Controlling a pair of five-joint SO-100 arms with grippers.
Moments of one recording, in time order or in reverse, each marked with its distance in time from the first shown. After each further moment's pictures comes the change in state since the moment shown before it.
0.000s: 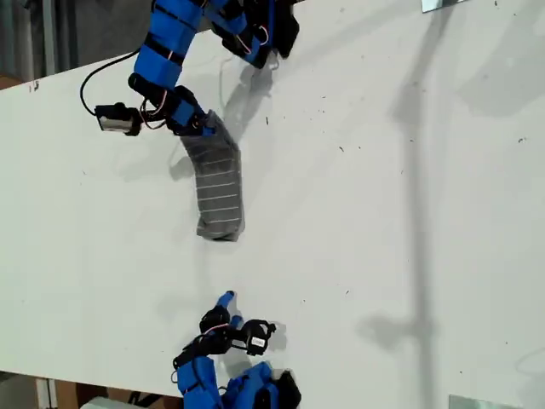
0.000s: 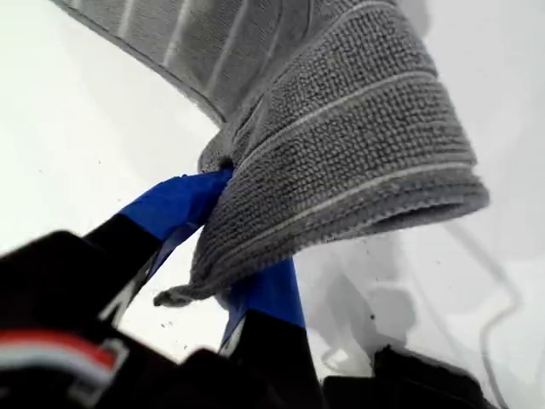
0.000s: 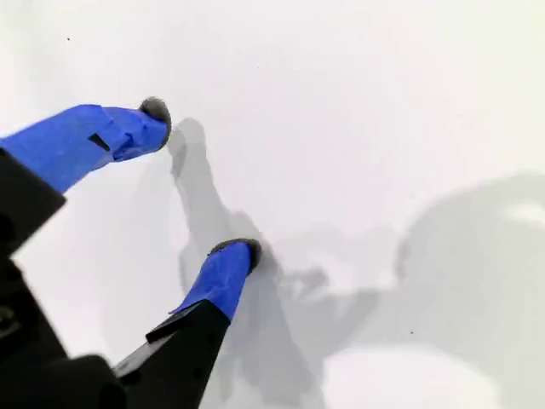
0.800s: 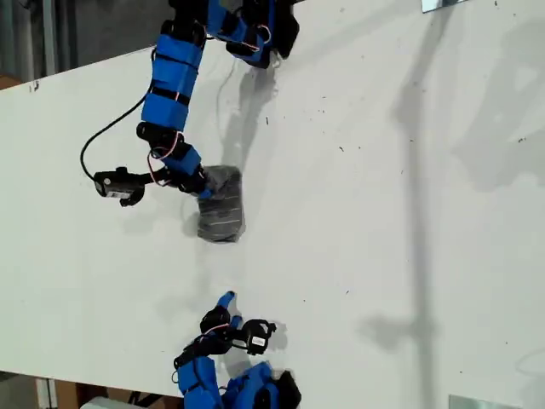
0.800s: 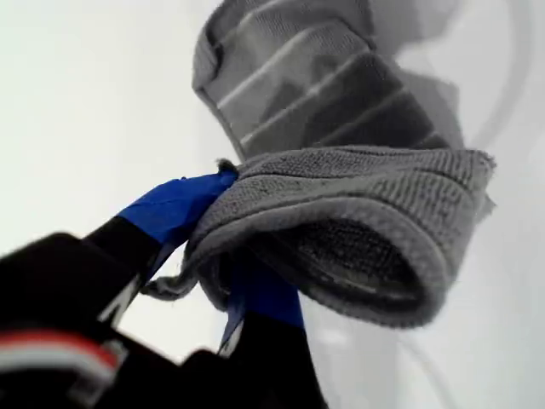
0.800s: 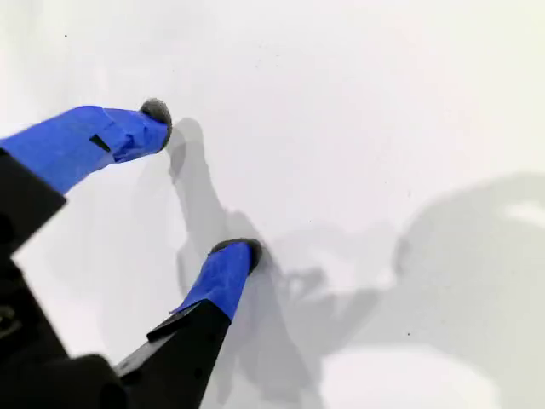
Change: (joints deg) arm 0 -0.1 0.0 0.4 -0.5 -0.5; arm 1 -13.4 -30.0 -33.0 -14.4 -10.1
